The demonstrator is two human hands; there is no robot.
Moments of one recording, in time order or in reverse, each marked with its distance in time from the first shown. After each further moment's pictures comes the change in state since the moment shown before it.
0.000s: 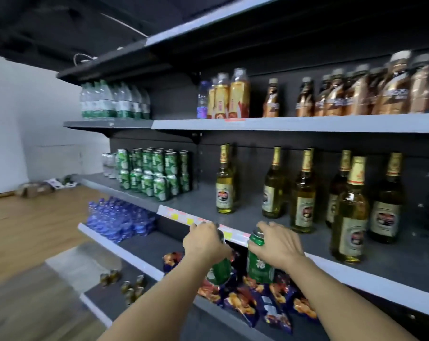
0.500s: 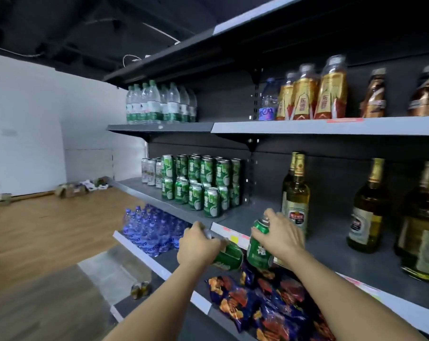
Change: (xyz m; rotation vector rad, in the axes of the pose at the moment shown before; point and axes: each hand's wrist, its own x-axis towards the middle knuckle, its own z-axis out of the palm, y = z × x) left_hand 0.128 -0.219 -0.021 -0.557 0.151 -0.285; right_hand 0.171 -0.181 0.065 0.165 0.107 0.037
